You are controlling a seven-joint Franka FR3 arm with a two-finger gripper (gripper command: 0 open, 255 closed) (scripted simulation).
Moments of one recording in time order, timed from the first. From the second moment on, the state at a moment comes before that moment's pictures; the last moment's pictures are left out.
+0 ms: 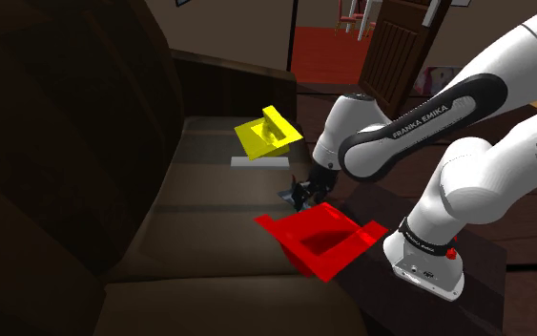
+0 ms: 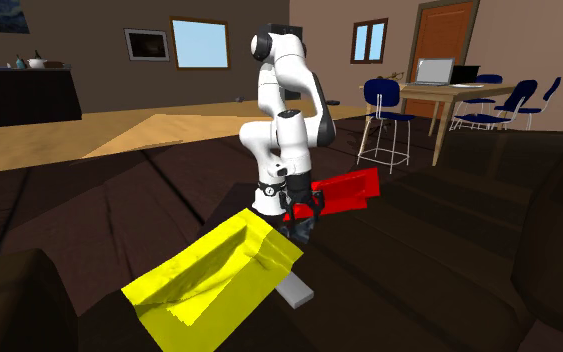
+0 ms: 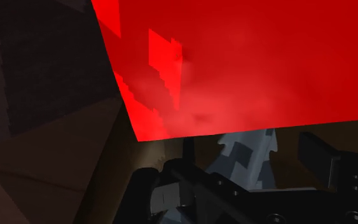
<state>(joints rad) 0.15 -0.50 0.40 -3.00 0.61 2.62 0.29</state>
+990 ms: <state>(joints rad) 0.11 -0.73 0.37 -2.94 0.51 2.33 0.36</state>
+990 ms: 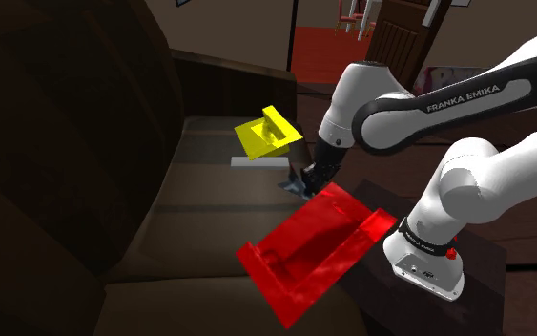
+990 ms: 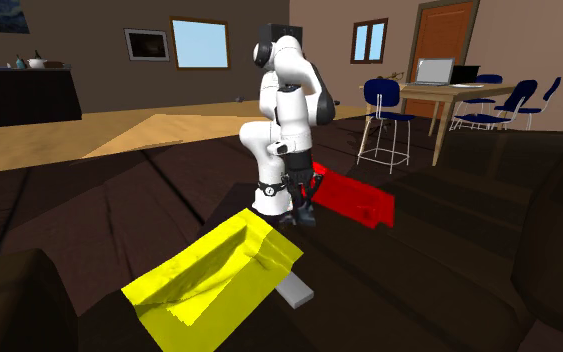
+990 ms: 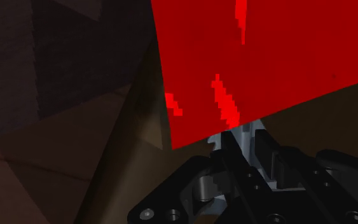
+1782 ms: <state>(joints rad) 0.08 -0.83 0.33 -2.83 0.44 2.12 0.40</state>
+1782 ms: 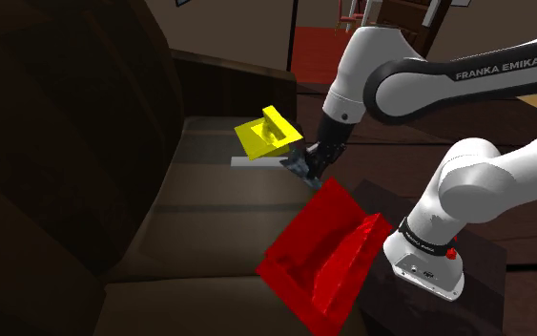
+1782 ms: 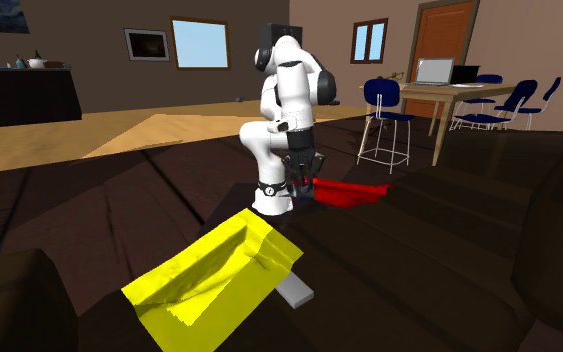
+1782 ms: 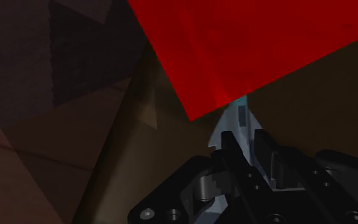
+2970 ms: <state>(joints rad) -0.06 -0.55 0.20 -2.54 0.30 2.10 0.27</state>
